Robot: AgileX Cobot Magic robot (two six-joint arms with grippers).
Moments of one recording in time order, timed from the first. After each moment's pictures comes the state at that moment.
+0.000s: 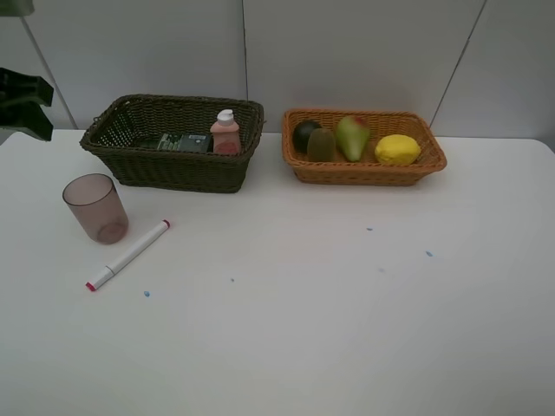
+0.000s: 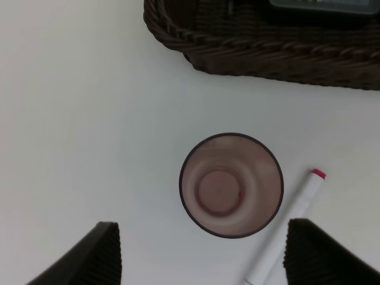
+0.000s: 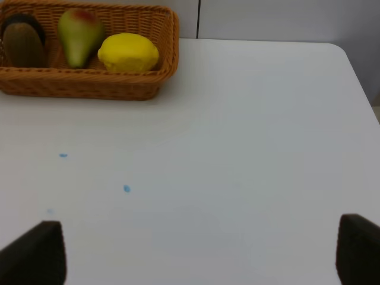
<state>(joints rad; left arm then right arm) -0.08 1.32 -0.94 0.05 0.71 -0.12 0.04 0.00 -0.52 -0.16 1.06 0.06</state>
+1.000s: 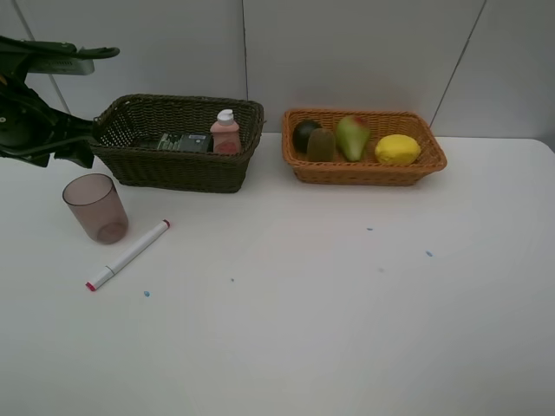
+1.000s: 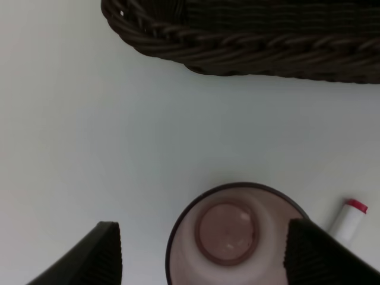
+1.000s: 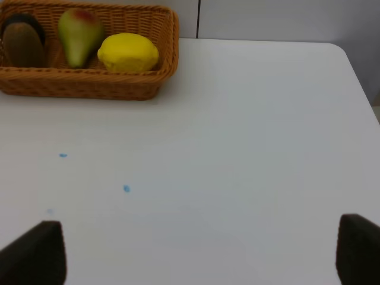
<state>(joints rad) -0.08 1.59 -0.94 0.05 0.51 -0.07 0.04 0.00 -0.52 -0.16 1.06 0.06</state>
